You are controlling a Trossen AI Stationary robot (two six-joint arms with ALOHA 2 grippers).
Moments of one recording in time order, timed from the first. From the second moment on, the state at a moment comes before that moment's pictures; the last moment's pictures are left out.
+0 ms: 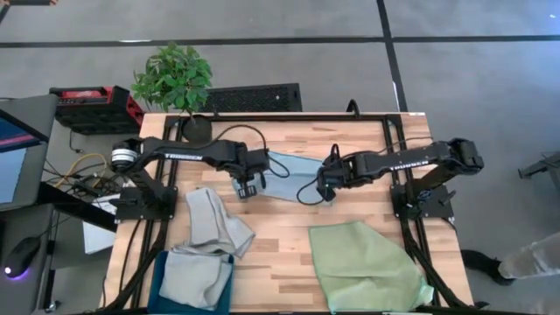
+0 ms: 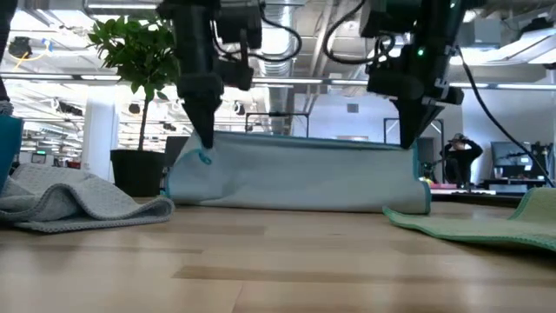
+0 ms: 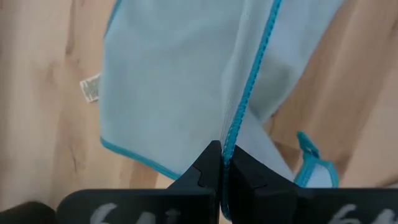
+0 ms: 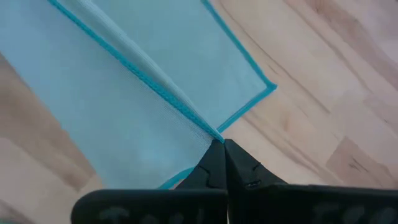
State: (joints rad) left arm 0.16 1.67 1.26 -0.95 -0.19 -0.08; right arm 0.02 1.49 1.03 -0.97 0.36 0.80
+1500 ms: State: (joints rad) left arm 0.37 1.77 1.26 -0.83 -0.28 0.10; right arm -0.18 1.49 0.98 -0.83 0.26 0.58
